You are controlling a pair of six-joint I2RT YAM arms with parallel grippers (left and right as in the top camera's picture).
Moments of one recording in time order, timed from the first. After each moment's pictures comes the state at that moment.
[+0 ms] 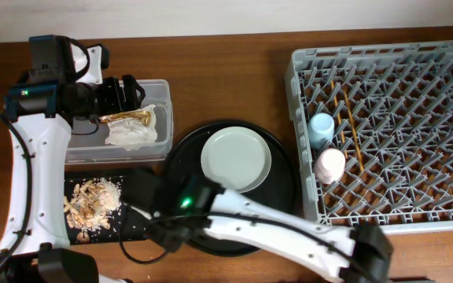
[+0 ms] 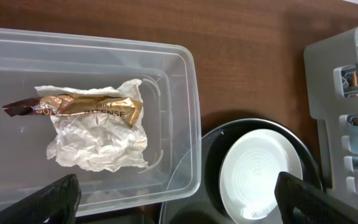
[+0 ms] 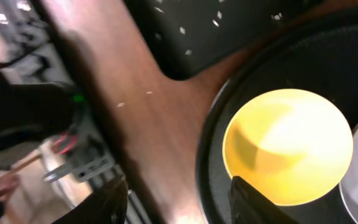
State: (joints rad) left arm 0.10 1.65 1.66 -1.03 0.34 -0.06; right arm 1.16 1.88 1.75 -1.12 -0.11 0.15
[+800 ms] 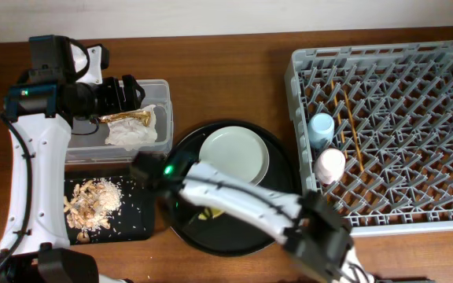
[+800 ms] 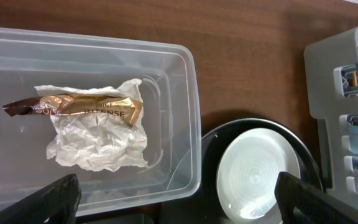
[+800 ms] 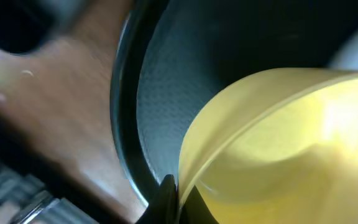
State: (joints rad) left arm 0.10 1.65 1.66 -1.03 0.34 -0.06; right arm 1.01 2.10 1.86 -1.31 -0.08 0.14
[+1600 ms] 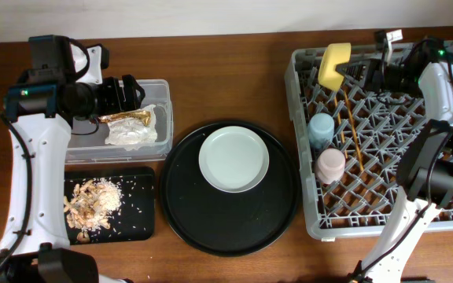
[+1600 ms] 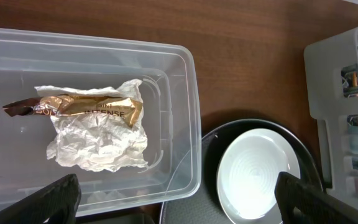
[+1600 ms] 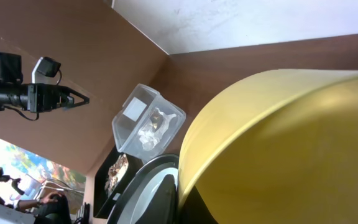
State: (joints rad) left arm 0.10 1.65 1.66 -1.03 0.34 -0.06; right arm -0.36 2.34 2.02 -1.15 -1.43 -0.64
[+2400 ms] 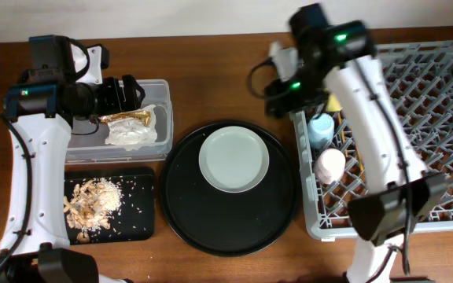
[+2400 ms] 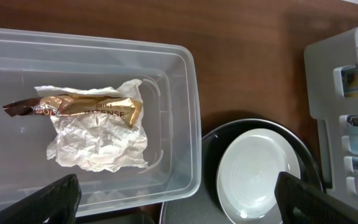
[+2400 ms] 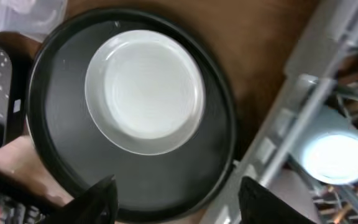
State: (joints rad) left arm 0.10 1.65 1.66 -1.03 0.34 -0.06; right arm 0.33 2.01 2.19 -1.55 -0.21 -0.03
